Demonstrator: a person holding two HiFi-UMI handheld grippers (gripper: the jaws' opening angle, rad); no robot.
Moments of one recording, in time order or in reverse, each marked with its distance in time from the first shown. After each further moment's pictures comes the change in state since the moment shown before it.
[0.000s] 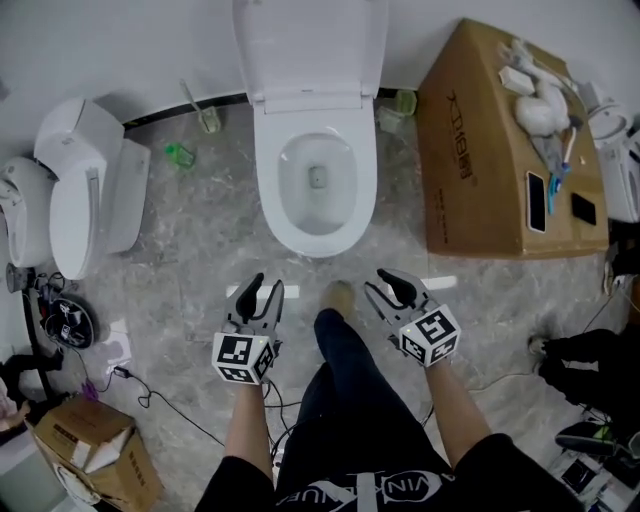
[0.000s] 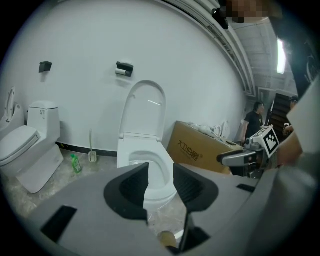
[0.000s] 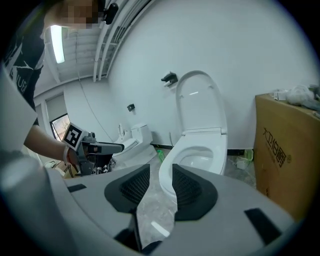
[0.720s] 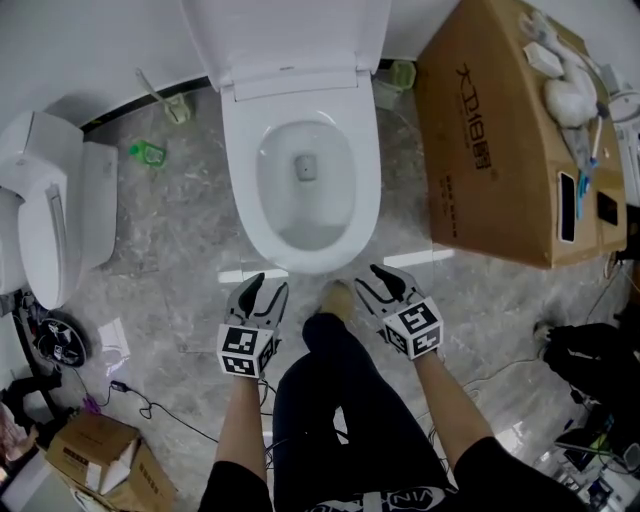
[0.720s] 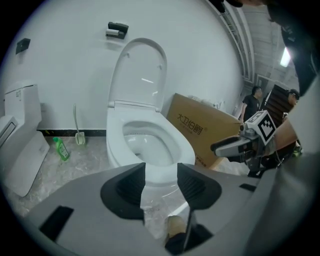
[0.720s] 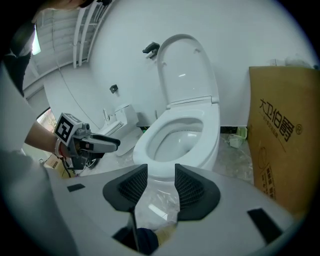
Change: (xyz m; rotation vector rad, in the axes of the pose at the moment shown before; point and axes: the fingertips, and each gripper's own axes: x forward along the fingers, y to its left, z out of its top) left arm 0.120 0.045 -0.107 0.050 0.241 -0.103; right arm 0.100 -0.081 -0.096 0.080 0.196 -0.100
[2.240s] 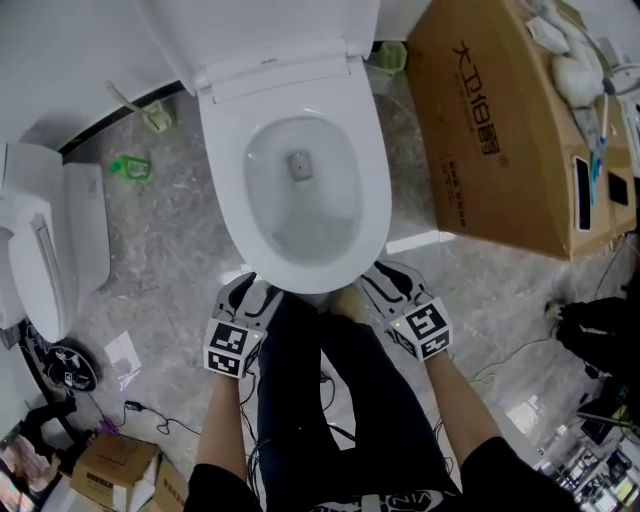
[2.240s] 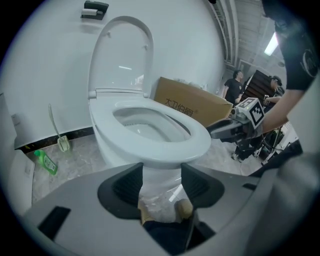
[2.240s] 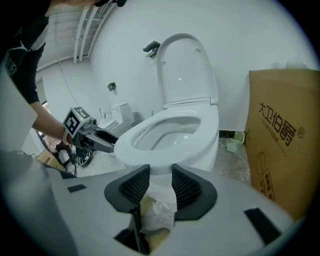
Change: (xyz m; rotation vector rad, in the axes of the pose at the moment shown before) left arm 0.034 0.040 -0.017 0.180 0.164 -0.176; right arm 0.030 -0.016 -0.003 -0.036 -0.022 -0.053
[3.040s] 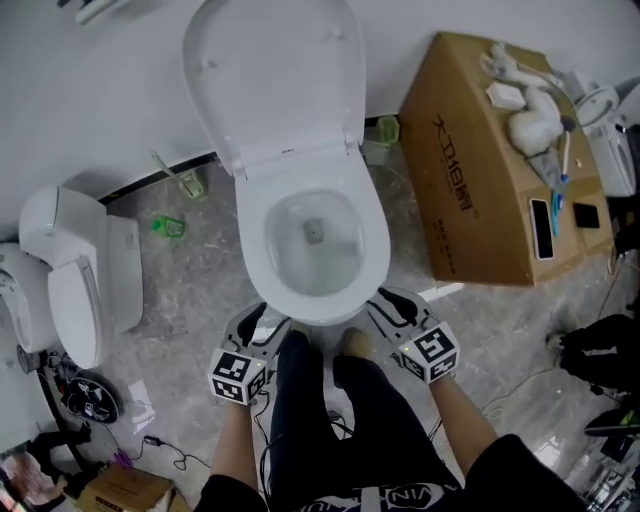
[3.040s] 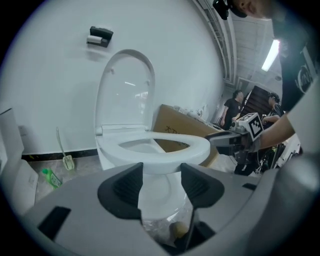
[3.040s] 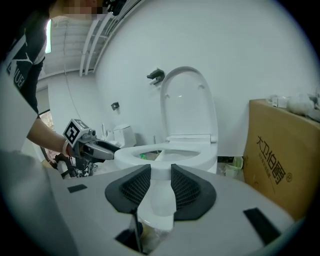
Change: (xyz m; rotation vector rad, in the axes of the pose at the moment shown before) left arm -0.093 -0.007 0.128 -0.047 -0.188 0.012; right arm -0.072 0.020 0.144 -0.020 -0.185 -0.008
